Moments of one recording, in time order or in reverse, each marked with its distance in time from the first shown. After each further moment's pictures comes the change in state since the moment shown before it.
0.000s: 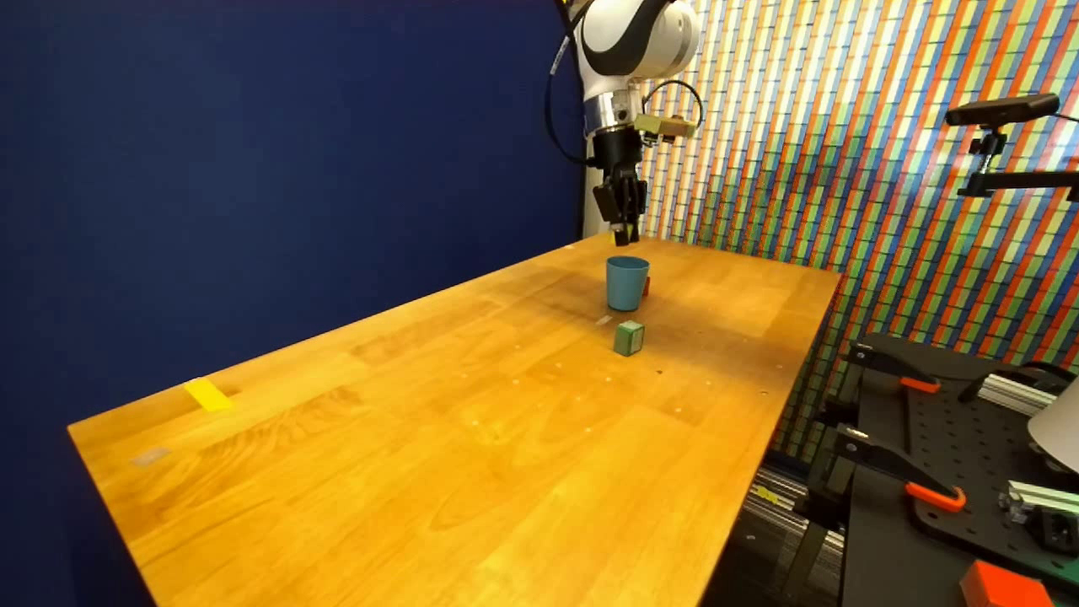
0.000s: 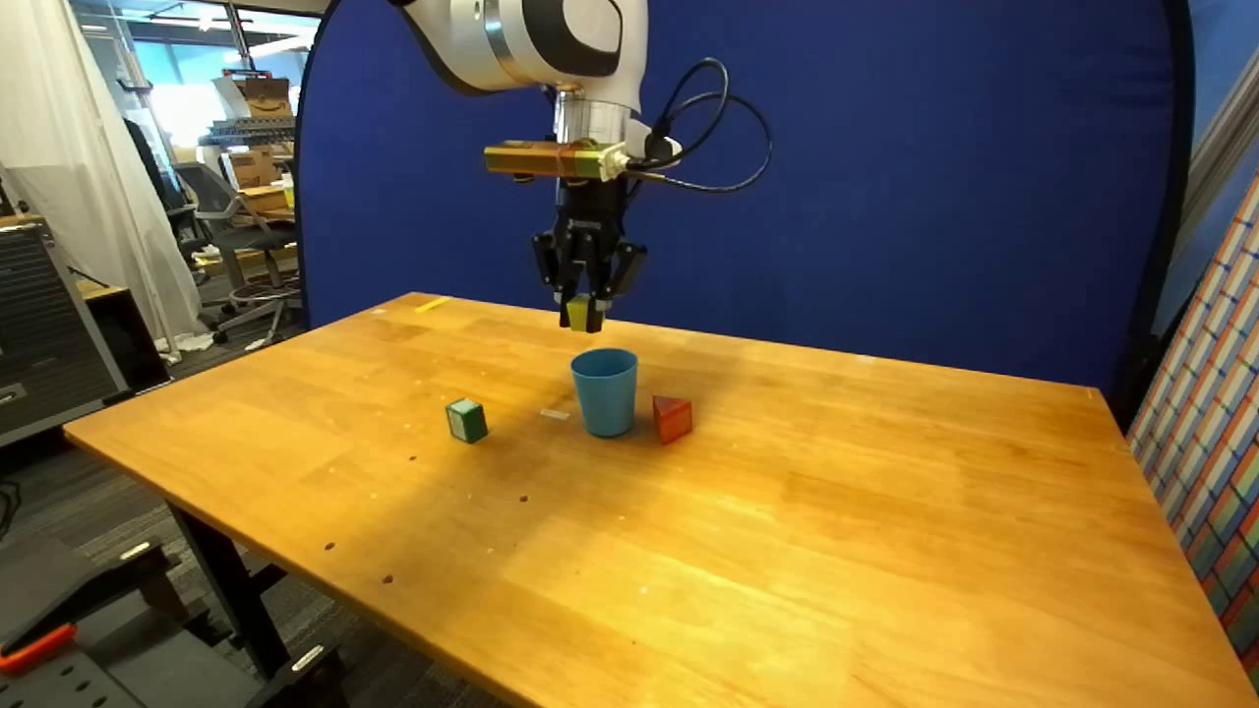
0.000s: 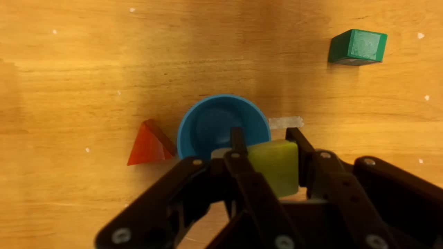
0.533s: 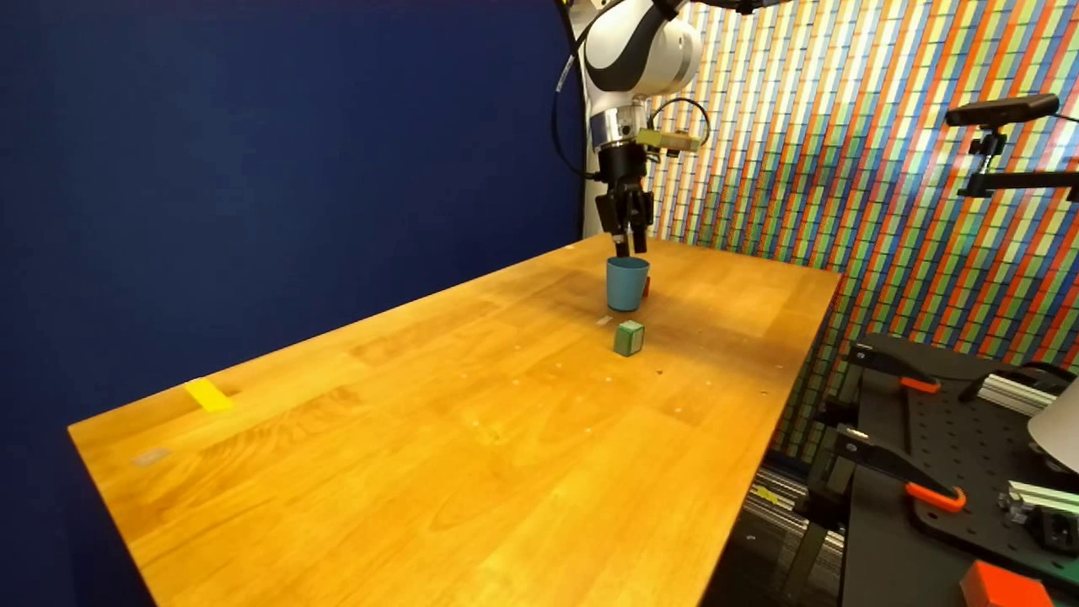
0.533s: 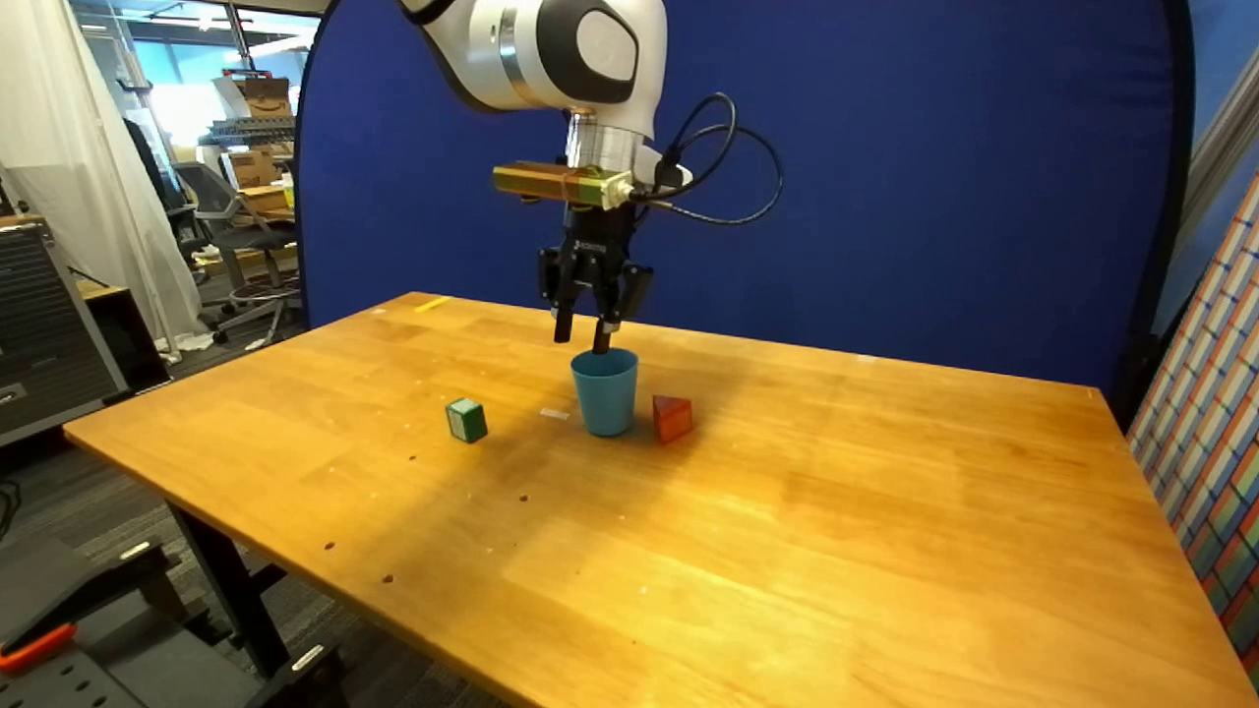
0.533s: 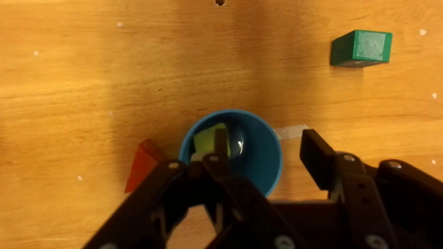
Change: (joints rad) arm -0.019 0.034 -0.004 -0.001 0.048 0.000 0.011
